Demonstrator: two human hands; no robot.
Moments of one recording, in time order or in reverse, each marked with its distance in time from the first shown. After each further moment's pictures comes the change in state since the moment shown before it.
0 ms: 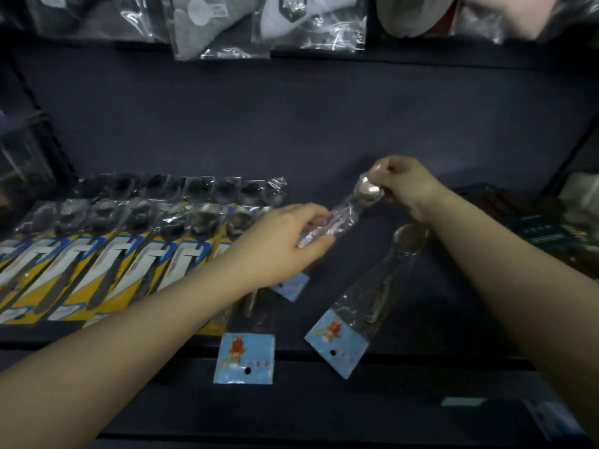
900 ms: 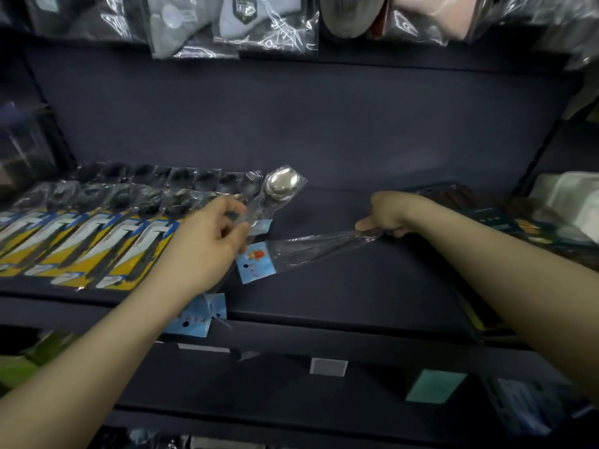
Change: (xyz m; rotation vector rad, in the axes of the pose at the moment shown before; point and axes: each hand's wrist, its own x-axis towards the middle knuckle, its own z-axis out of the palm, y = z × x) left_hand -0.043 0.031 0.015 -0.099 0.332 -0.386; right_hand -0.043 0.006 -0.037 -0.955 -0.393 0.210
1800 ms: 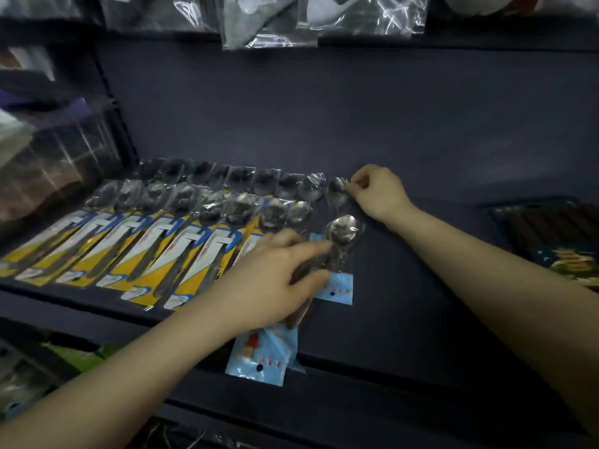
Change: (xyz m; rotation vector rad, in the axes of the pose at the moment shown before) left_hand 0.015 -0.030 -0.013 0.239 -0.337 0.196; right_hand 0.088 -0.104 0.029 0.537 0.433 -0.299
